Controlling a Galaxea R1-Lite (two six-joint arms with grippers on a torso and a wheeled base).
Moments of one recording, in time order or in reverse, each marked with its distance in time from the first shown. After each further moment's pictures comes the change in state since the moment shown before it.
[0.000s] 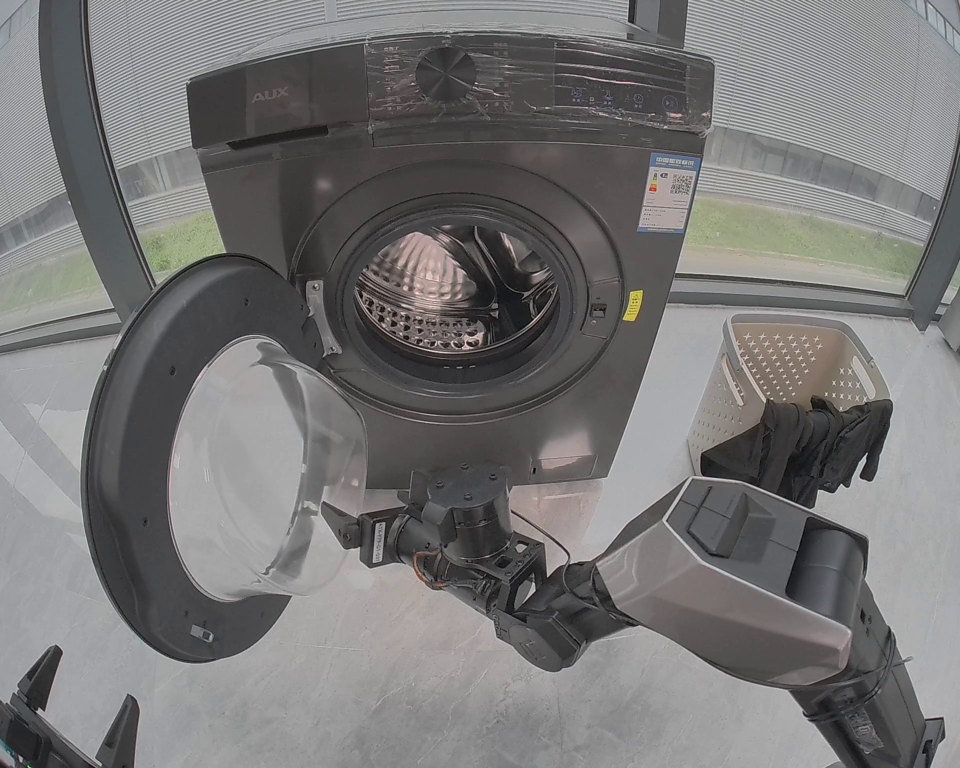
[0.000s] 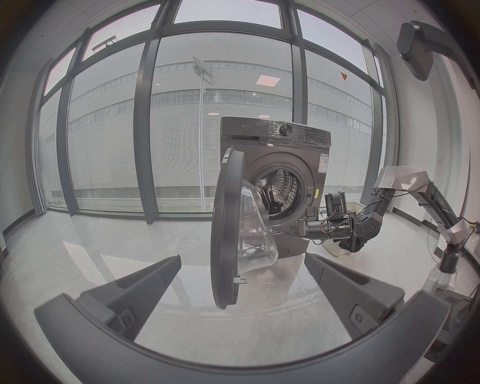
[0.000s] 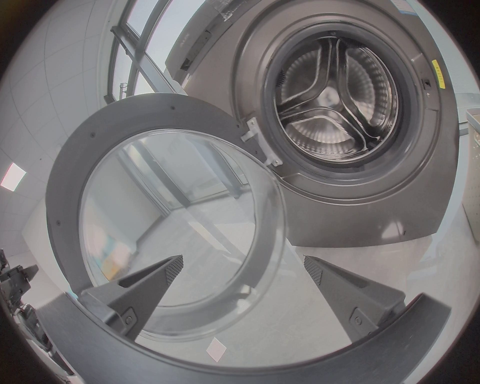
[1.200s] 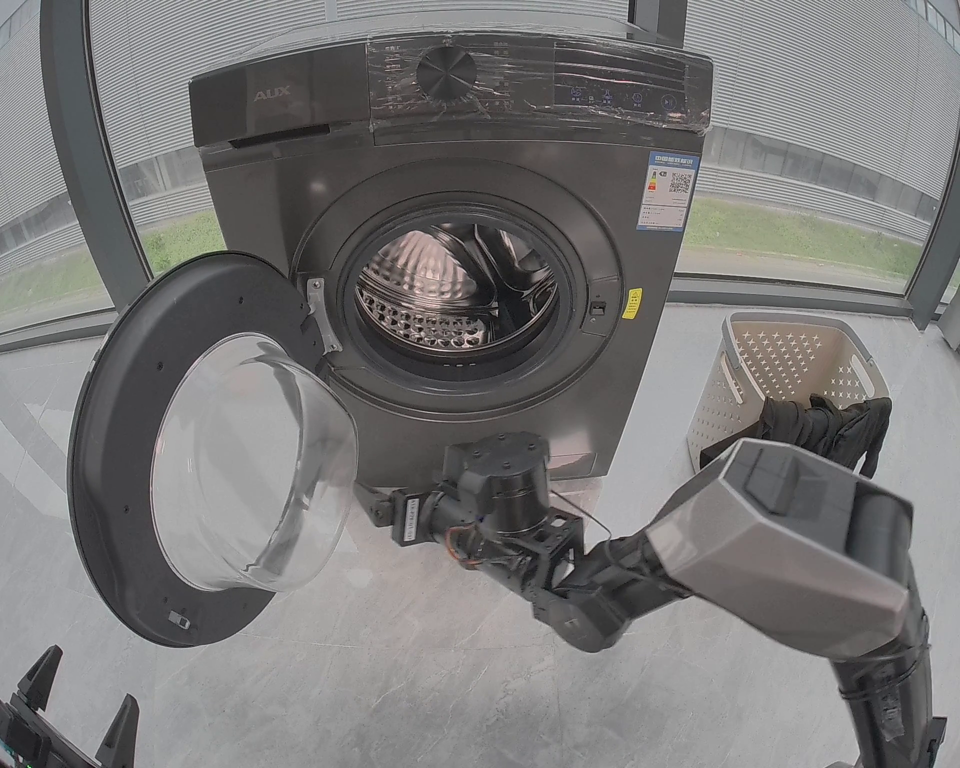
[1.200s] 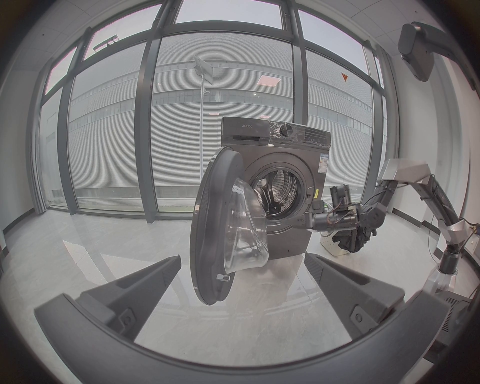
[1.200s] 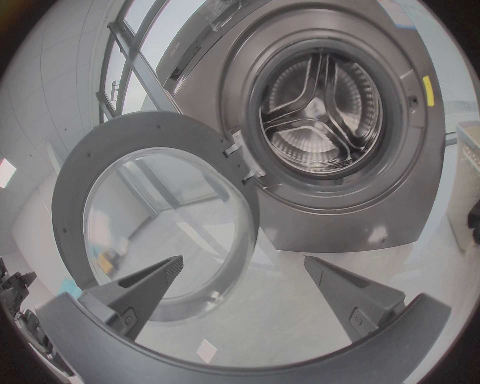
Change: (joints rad) left arm 0.000 0.000 0.000 0.000 0.001 -0.005; right arm -0.042 -0.100 0.098 0.023 -0.037 -0.024
